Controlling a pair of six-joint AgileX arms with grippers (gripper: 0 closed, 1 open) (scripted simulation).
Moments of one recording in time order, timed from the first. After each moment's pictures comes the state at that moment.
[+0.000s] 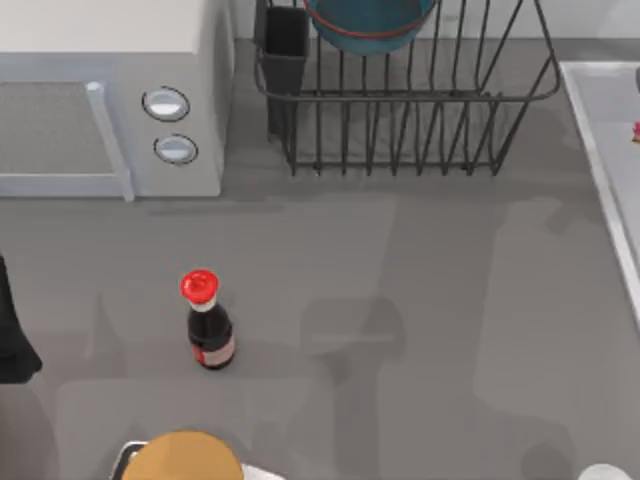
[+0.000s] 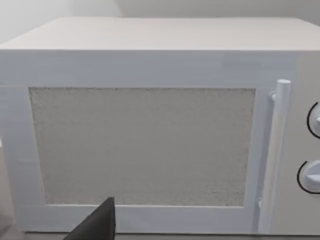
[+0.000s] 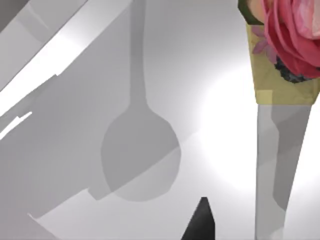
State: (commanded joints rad) left arm 0.00 0.00 0.00 0.00 0.00 0.00; right arm -0.15 2.61 2.45 -1.40 0.00 -0.95
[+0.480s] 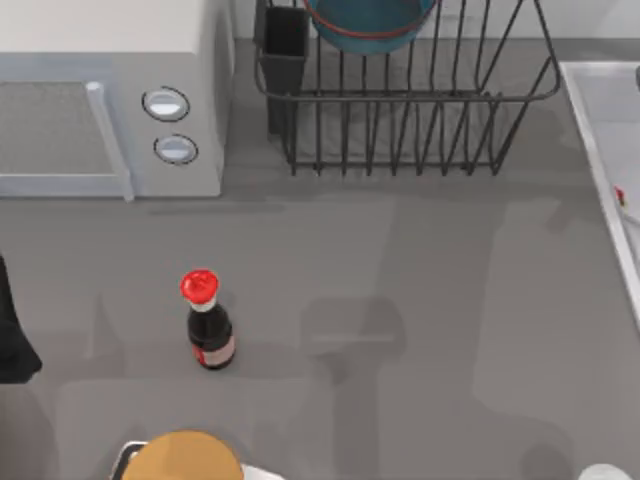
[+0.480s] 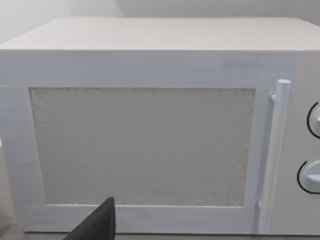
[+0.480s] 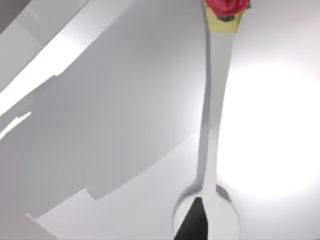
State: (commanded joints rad) left arm 0.00 0.00 0.00 0.00 0.00 0.00; right arm -0.15 2.61 2.45 -1.40 0.00 -0.95
